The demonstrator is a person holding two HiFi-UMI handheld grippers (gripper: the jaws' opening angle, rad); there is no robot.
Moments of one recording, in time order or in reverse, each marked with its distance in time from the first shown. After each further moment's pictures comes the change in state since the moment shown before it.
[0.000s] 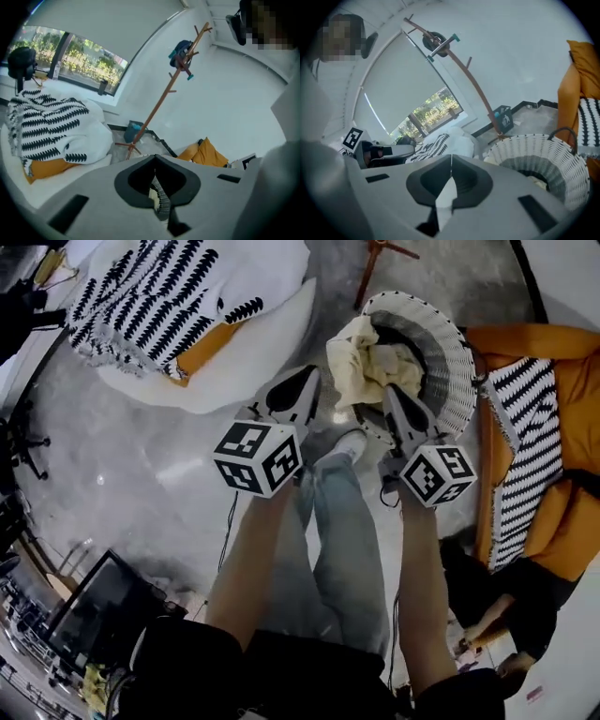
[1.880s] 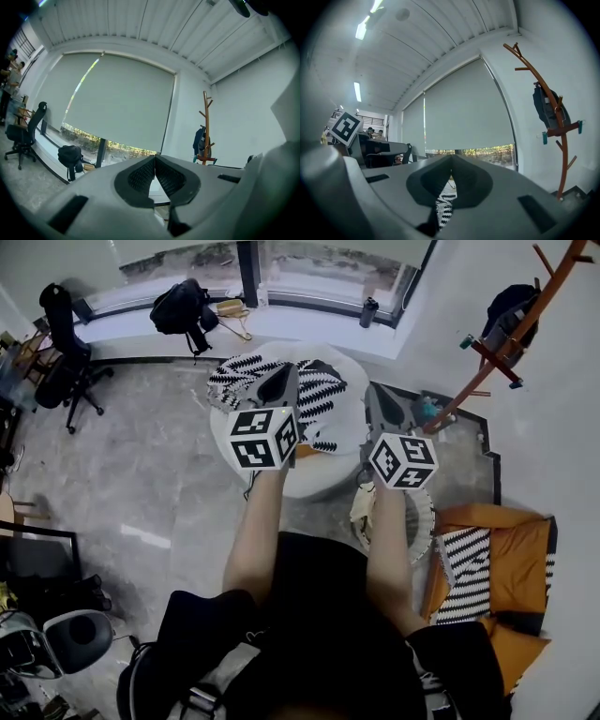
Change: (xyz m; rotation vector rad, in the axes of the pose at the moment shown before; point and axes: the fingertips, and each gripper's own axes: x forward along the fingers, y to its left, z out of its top) left arm -0.440 -0.015 0.350 0.189 -0.730 0.480; right arm -0.033 0.491 0.271 -0.595 -0.349 0.401
